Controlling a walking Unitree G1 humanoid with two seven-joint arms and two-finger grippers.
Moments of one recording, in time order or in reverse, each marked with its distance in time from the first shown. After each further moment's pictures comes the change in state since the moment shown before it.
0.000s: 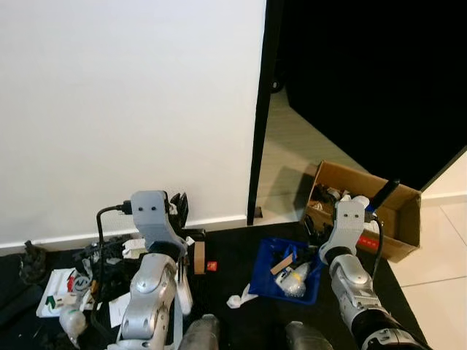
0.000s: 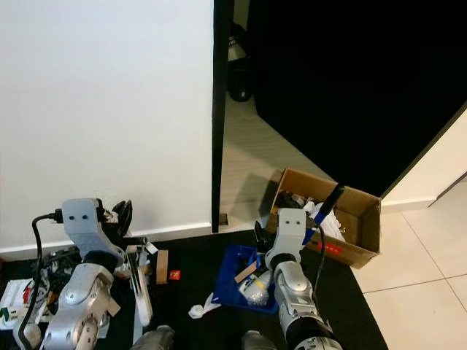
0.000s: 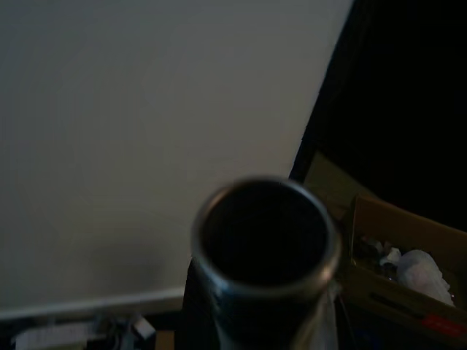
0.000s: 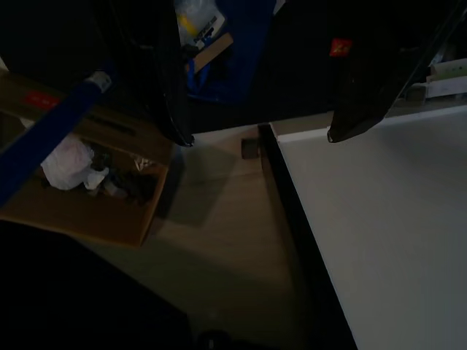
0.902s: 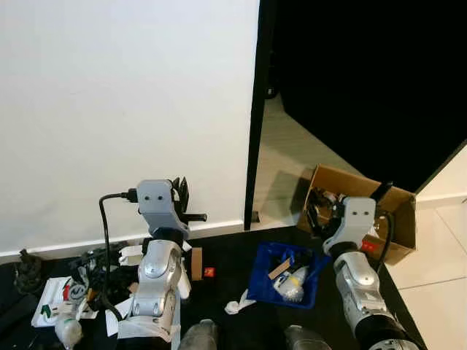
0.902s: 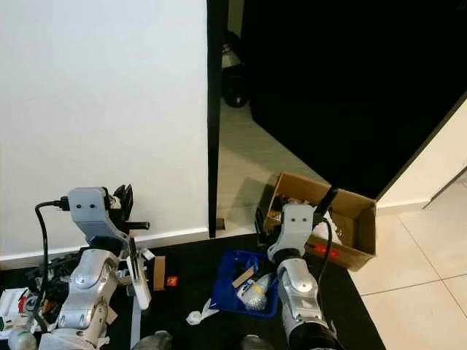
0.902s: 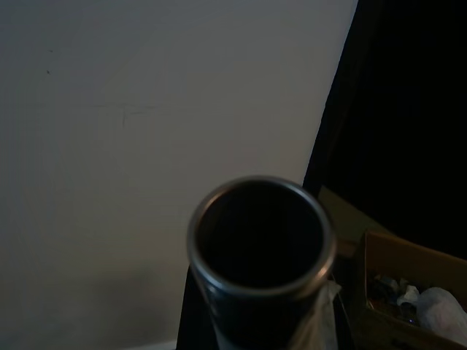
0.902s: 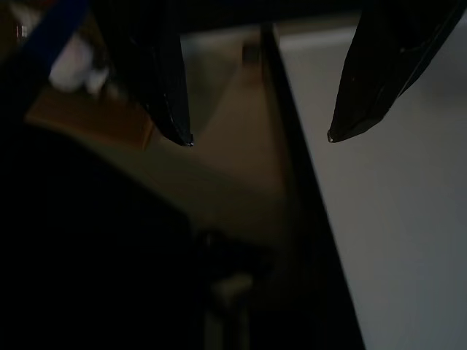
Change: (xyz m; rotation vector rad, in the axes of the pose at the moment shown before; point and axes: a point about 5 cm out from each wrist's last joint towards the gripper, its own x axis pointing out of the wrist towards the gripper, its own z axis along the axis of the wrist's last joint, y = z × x) left arm 0.024 0.003 0.003 0.036 -0.080 0.037; right arm -0.004 0.002 0.052 -0.021 -0.305 0.038
